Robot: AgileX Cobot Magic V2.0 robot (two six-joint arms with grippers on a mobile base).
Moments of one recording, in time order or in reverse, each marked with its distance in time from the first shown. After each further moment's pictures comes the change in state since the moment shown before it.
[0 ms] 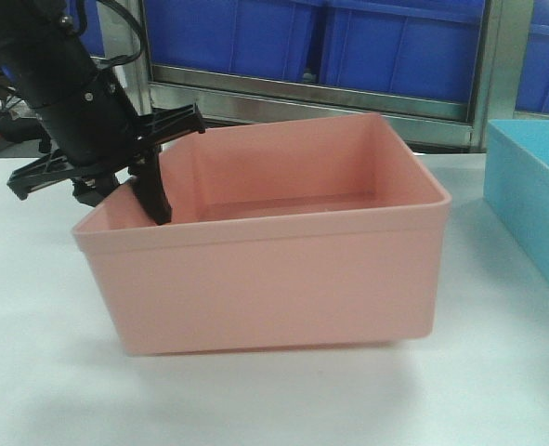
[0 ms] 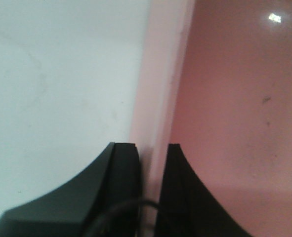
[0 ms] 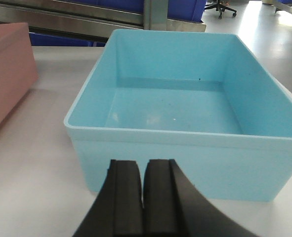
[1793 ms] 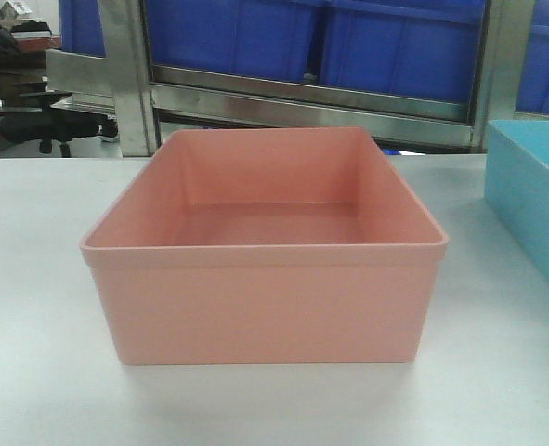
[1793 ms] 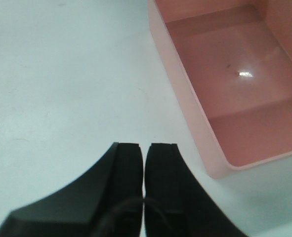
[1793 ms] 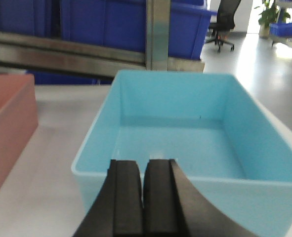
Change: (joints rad) left arm 0.000 -0.983 0.529 0.396 -0.010 0.197; right arm 0.000 0.000 0.002 0.010 -0.189 0.000
